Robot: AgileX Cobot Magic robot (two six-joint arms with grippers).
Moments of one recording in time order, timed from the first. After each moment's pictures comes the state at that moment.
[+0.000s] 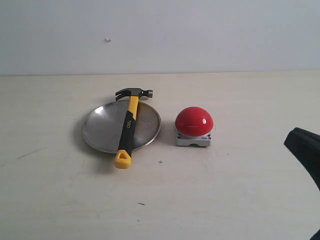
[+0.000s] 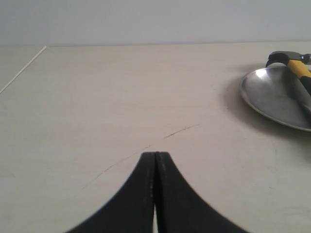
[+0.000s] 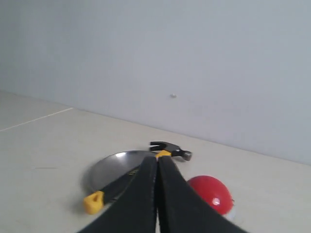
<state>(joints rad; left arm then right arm) 0.08 0.08 0.00 -0.17 0.31 0.22 0.75 0.51 0.00 0.58 -0.51 -0.50</state>
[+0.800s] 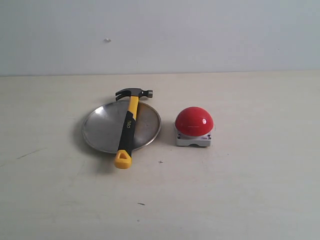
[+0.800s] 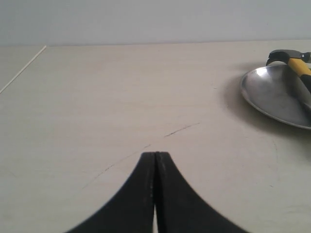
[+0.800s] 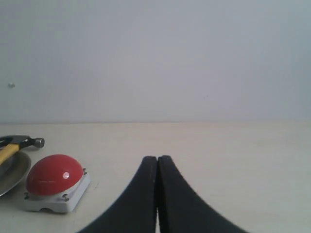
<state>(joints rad) 0.08 0.08 0.00 -0.16 0.32 0.23 -0.04 0.22 0.00 0.50 -0.07 -0.47</state>
